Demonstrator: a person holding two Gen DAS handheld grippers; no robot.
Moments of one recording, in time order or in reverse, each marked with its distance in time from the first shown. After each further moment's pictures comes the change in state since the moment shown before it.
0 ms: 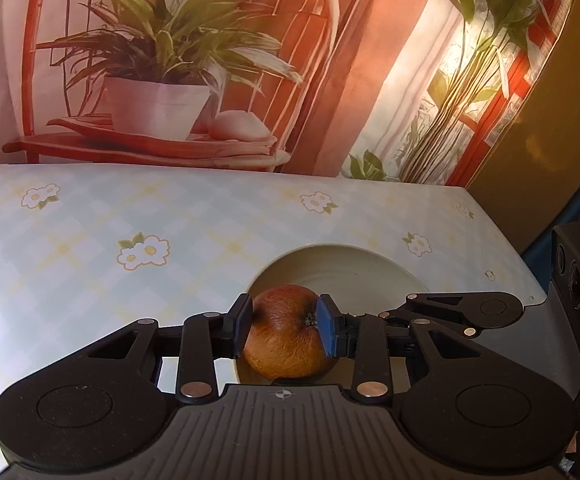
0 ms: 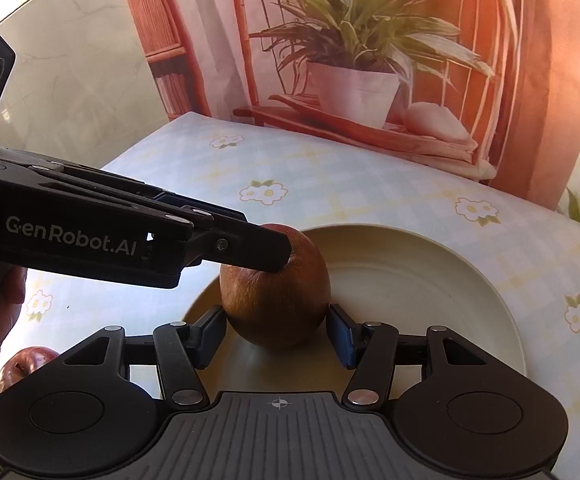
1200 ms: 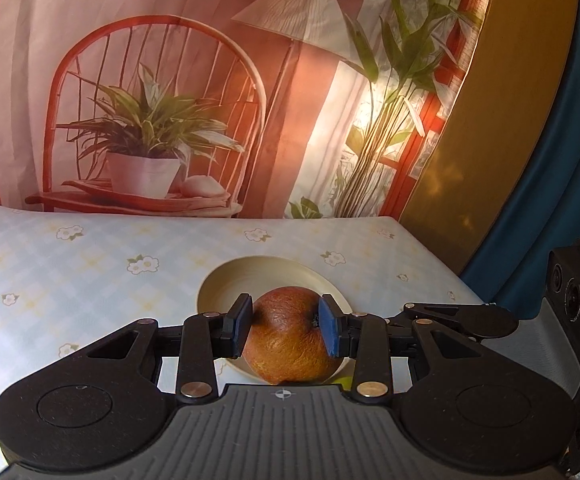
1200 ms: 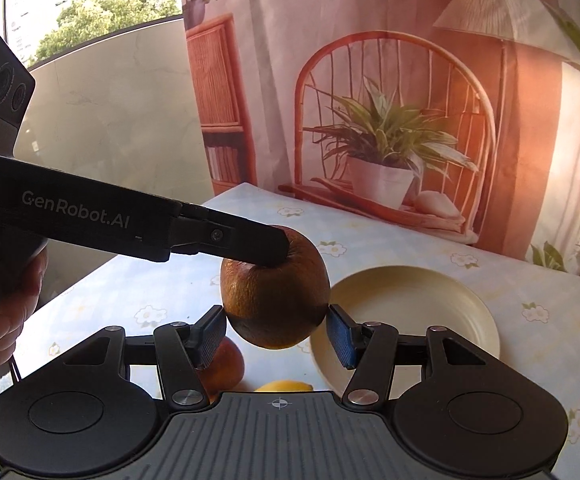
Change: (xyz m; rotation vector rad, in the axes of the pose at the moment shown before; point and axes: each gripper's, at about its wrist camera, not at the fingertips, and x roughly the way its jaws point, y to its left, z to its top) left arm -0.140 -0.050 -0.051 0.091 -0.186 -0.066; right arm -0.130 0.095 -0.046 -0.051 -0.249 -0.034
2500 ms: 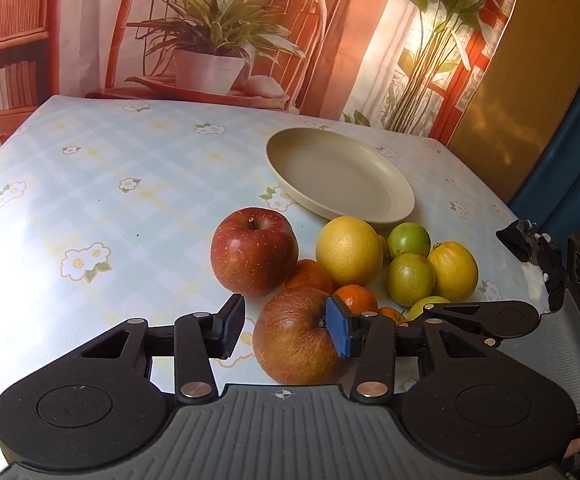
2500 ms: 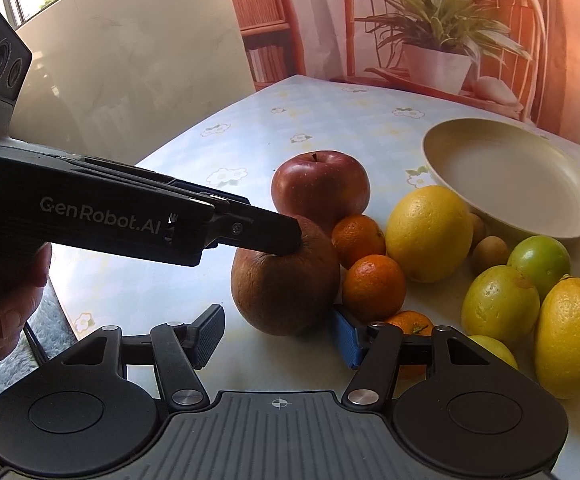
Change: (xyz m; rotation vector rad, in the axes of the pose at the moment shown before) left arm -0.031 0.034 -0.113 -0.079 0.150 0.108; right arm 0.019 0.089 -0.089 0.050 0.218 0.091
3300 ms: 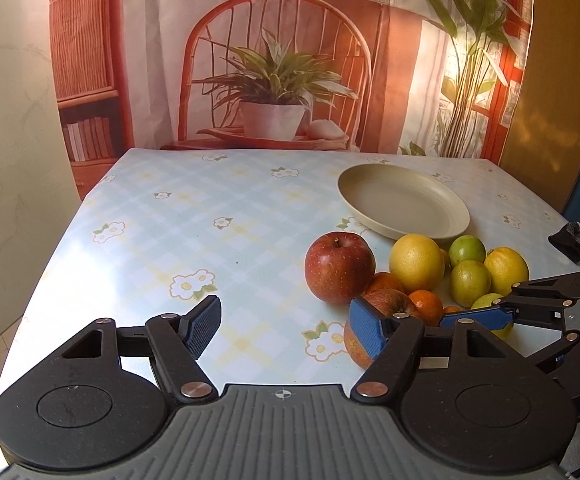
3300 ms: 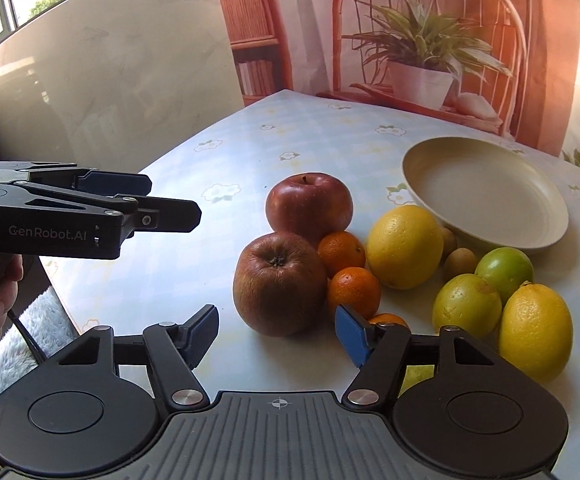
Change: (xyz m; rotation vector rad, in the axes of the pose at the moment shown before) left arm -0.053 0.007 -0.012 0.069 -0.125 0.233; right arm -0.028 0.007 0.003 0.011 -0.019 -0.036
